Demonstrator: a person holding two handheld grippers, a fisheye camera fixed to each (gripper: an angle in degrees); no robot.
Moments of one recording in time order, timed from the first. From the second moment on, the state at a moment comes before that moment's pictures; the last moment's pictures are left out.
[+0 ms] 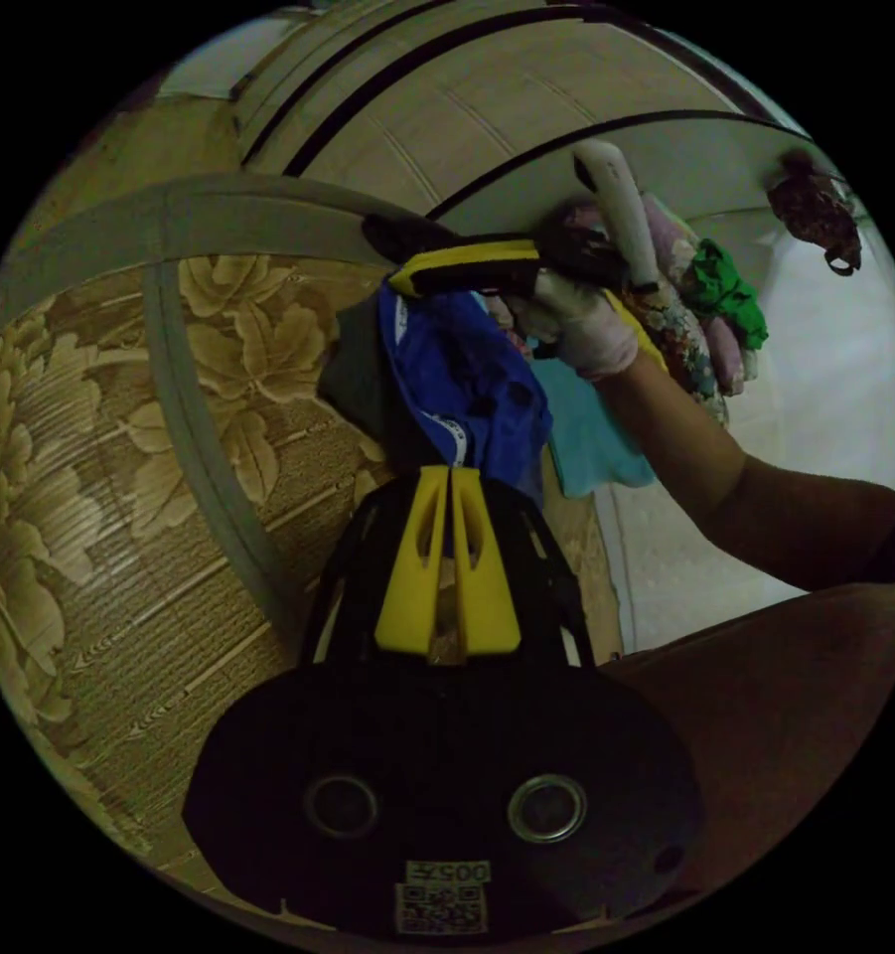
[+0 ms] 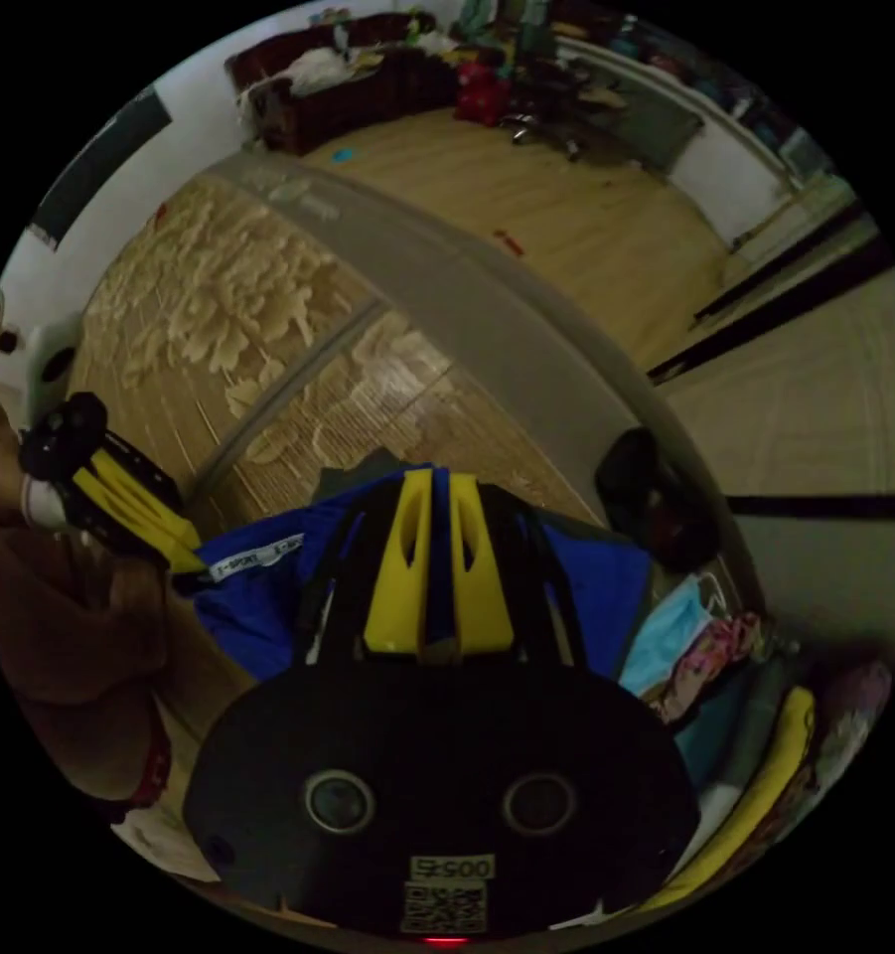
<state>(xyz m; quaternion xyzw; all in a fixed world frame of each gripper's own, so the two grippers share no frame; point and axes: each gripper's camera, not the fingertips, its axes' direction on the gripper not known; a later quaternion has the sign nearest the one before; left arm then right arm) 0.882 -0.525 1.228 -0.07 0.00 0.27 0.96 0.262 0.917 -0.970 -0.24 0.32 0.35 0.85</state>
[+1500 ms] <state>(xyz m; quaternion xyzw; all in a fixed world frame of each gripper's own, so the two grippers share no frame) 0.892 0.253 0.467 0.39 -0.37 0.40 0.74 -0.172 0.356 -0.976 0.32 0.22 -0.06 0.92</state>
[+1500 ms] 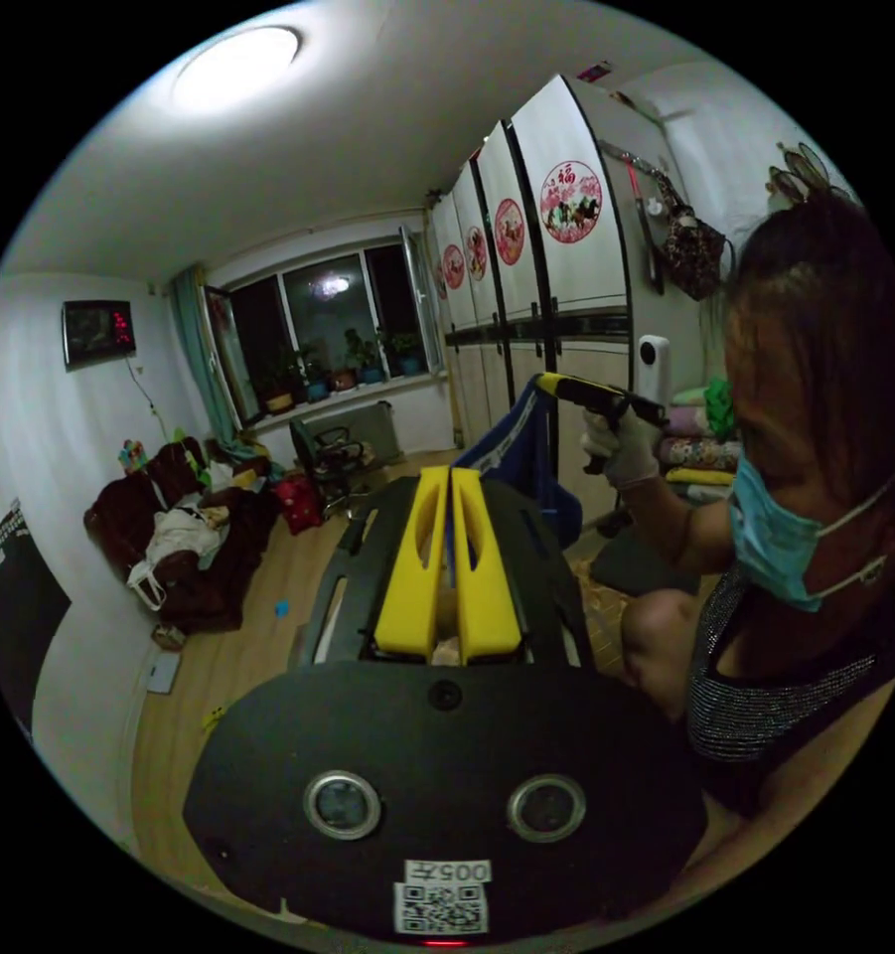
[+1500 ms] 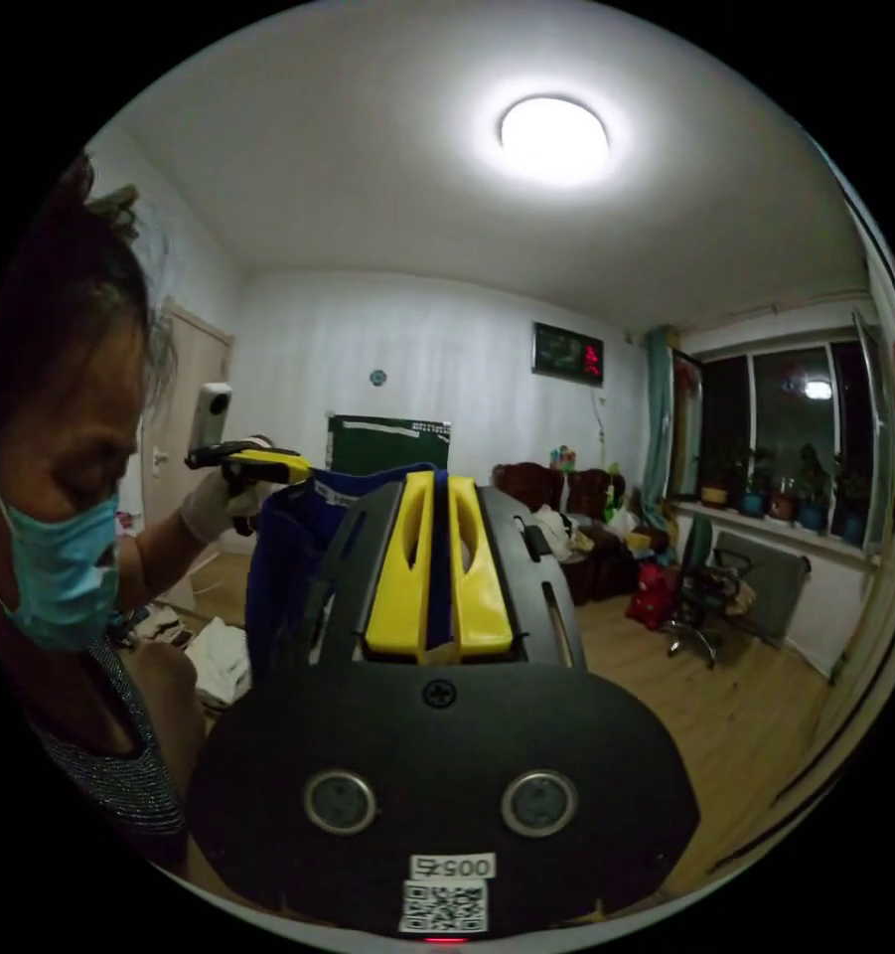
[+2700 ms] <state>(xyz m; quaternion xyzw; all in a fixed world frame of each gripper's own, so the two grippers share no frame) 0.326 0.187 0.598 0.03 -0.35 0.29 0.89 0.228 0.482 -0.582 -0.23 0.07 0.32 0.92</state>
